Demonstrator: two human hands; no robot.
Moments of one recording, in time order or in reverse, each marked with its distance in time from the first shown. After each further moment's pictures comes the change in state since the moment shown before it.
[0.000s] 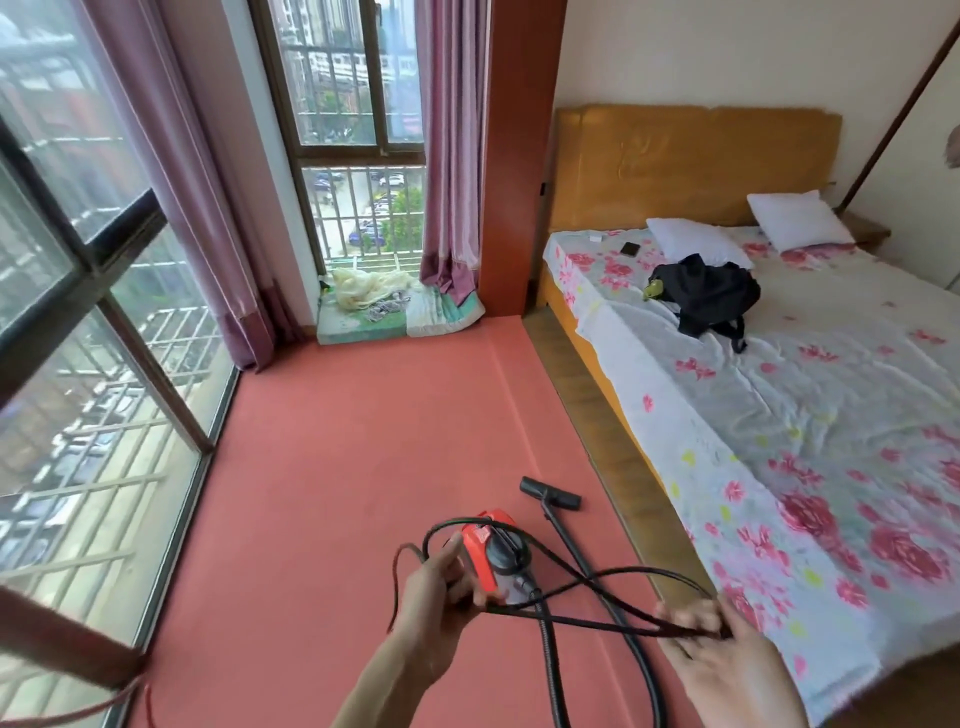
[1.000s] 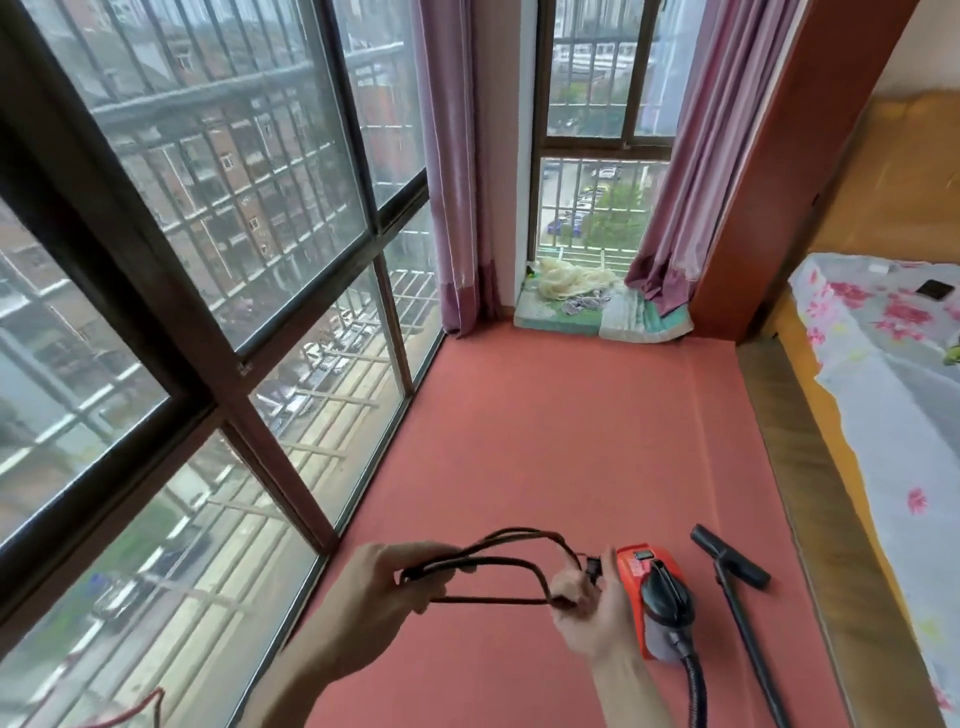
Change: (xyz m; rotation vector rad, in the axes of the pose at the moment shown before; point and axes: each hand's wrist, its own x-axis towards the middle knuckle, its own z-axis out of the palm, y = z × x) left_hand -0.134 0.124 -0.190 1.052 0.154 0.733; right_hand 0.083 0.286 0.122 -0.136 -0.305 0.671
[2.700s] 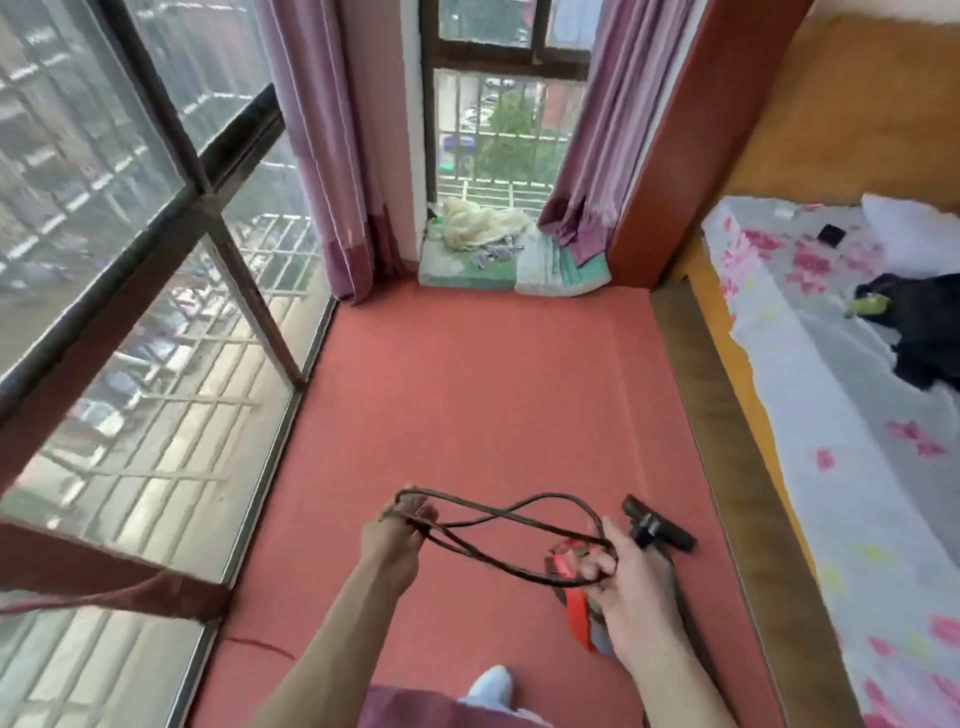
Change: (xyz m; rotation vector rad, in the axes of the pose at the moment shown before) left_hand 0.380 -0.180 0.093 -1.226 0.451 -0.838; right_hand 0.086 -0.127 0.180 -0.544 0.361 -0.605
